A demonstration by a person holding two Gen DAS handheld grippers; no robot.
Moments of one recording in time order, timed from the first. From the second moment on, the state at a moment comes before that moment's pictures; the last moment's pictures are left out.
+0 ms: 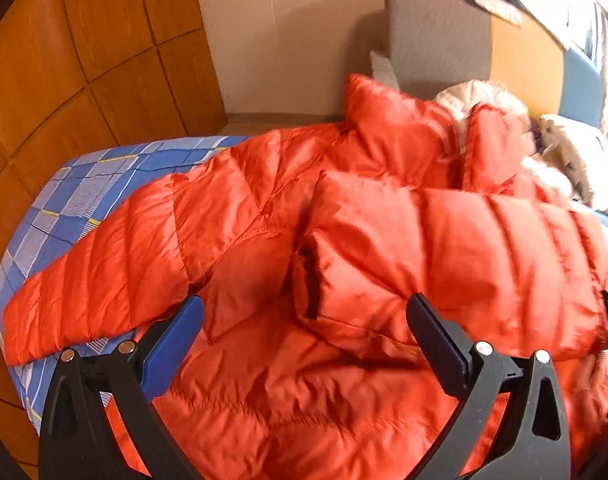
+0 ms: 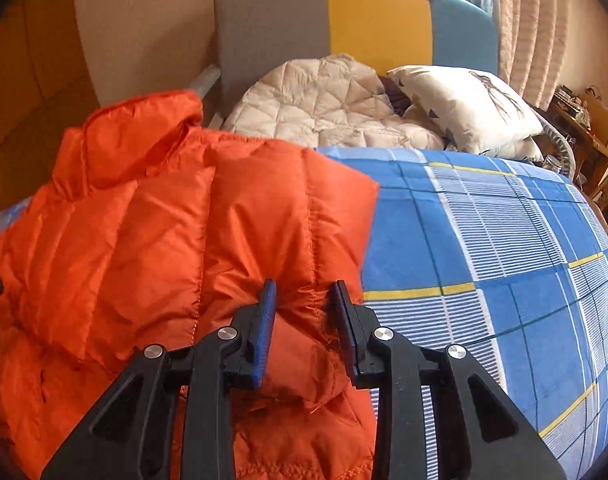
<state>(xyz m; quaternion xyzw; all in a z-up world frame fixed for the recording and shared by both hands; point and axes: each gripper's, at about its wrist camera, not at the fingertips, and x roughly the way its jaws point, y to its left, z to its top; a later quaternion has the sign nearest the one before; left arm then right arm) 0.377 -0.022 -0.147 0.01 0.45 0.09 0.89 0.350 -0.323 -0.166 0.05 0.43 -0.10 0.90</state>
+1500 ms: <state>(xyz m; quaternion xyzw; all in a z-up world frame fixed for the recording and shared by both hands) 0.255 0.287 -0.167 -0.26 0.43 0.31 0.81 0.273 -0.252 -0.156 0.01 0.41 -0.08 0.91</state>
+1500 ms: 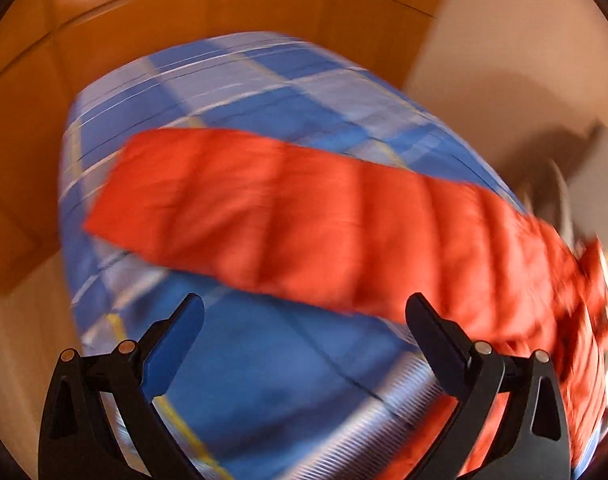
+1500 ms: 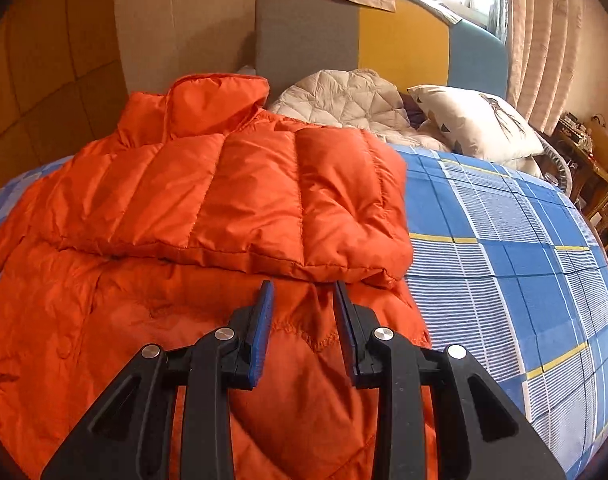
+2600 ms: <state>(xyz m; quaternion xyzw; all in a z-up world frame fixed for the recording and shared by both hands) 0.259 0.345 -0.143 -0.37 0.28 0.35 0.82 0.268 -0.244 -0.177 -0.01 0.42 -0.09 0.90</state>
